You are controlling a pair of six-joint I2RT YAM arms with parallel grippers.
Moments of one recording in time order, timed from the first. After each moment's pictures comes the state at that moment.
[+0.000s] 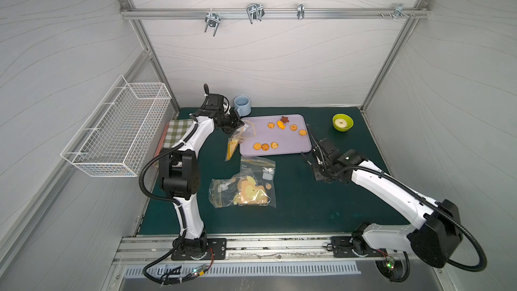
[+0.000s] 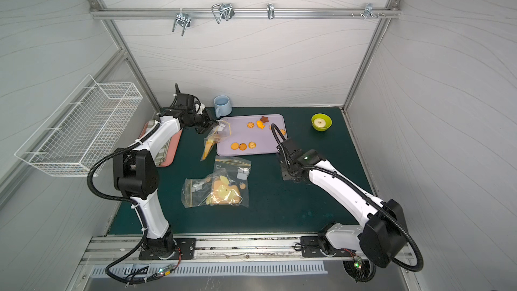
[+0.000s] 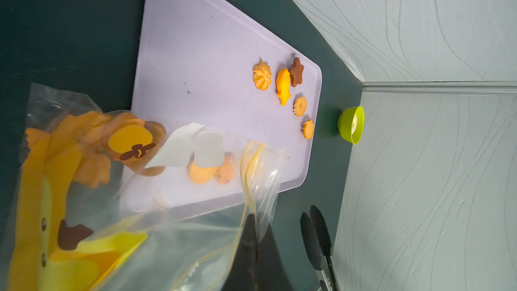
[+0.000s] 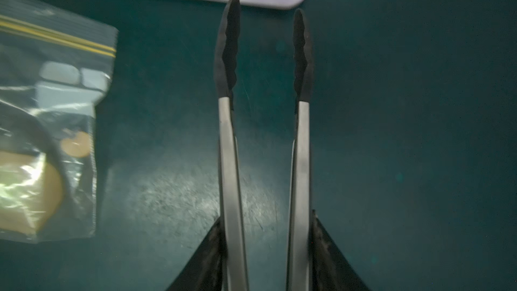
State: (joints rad) left arm -0.11 1.91 1.65 -0.65 0.54 -0.71; right arm 0.67 1.26 0.99 -0.94 0.20 0.40
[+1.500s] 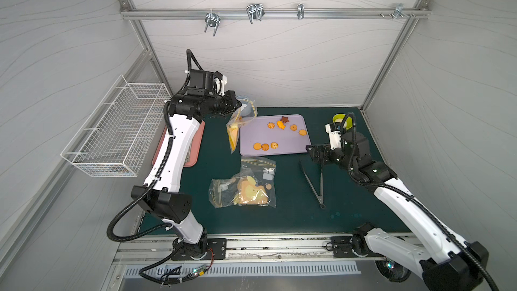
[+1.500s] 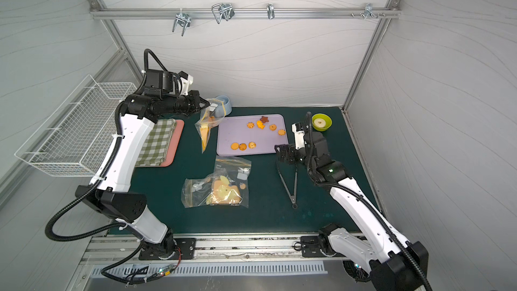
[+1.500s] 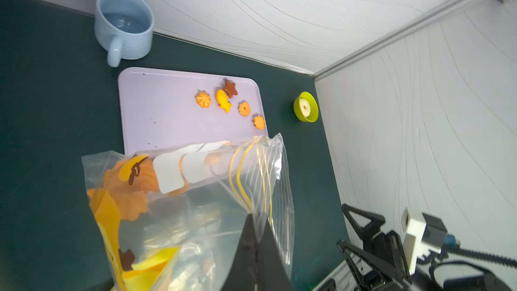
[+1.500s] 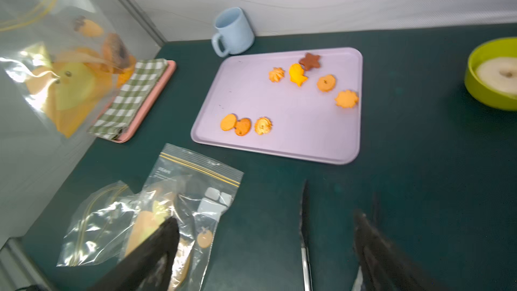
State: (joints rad) left arm -0.21 1.63 2.02 -1.05 0.44 -0.47; right arm 0.48 1.00 0.92 -0.39 -0.17 0.26
